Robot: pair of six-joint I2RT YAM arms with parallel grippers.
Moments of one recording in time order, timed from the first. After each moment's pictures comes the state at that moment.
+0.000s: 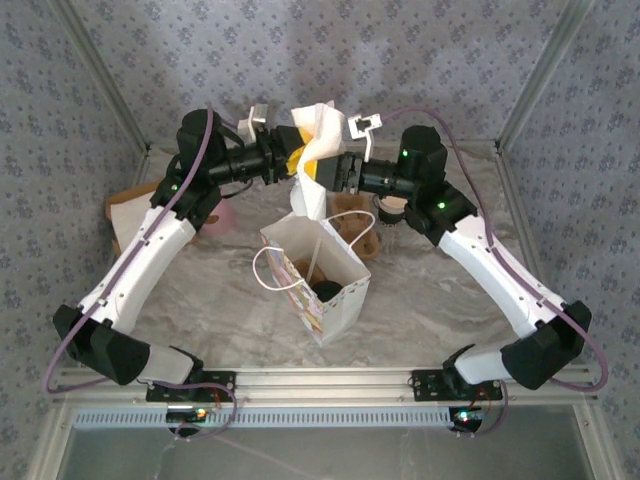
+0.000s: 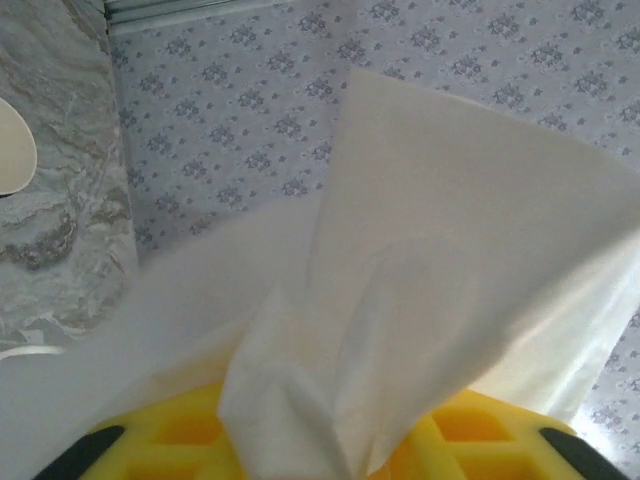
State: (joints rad) left arm -0.47 1.40 1.52 -0.19 0.74 -1.37; right arm 0.57 1.37 1.42 -0.05 -0.72 0.67
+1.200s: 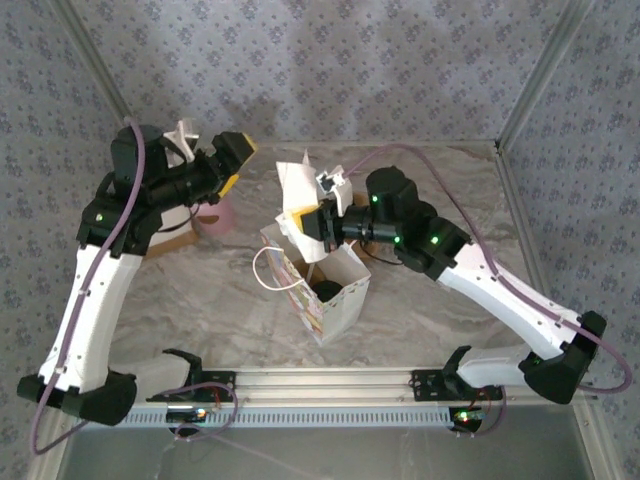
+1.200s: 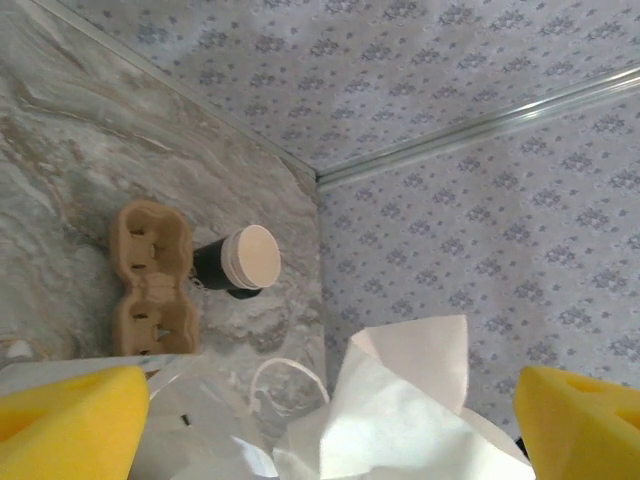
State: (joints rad) left arm -0.32 1.16 1.62 -0.81 0.42 -0.98; right arm 0.85 1.26 1.33 -0.35 -0.36 0.26
